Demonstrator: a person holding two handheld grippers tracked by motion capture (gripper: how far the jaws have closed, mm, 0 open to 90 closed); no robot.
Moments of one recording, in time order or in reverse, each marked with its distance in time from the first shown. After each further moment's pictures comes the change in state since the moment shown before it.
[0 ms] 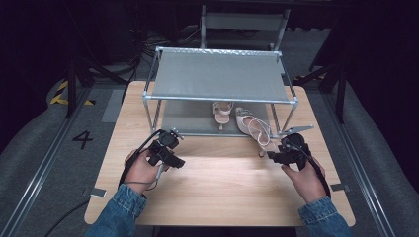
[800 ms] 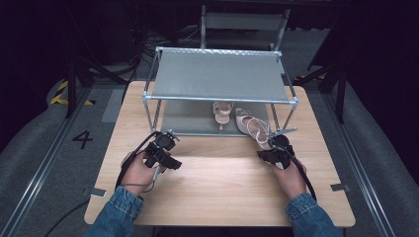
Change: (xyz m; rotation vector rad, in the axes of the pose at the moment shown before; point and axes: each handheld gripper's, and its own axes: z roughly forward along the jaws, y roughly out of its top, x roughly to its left) left arm 0.005 -0.010 -0.001 0.003 0.004 -0.020; right arm 0.003 0.000 0.058 -0.014 0.059 0.043
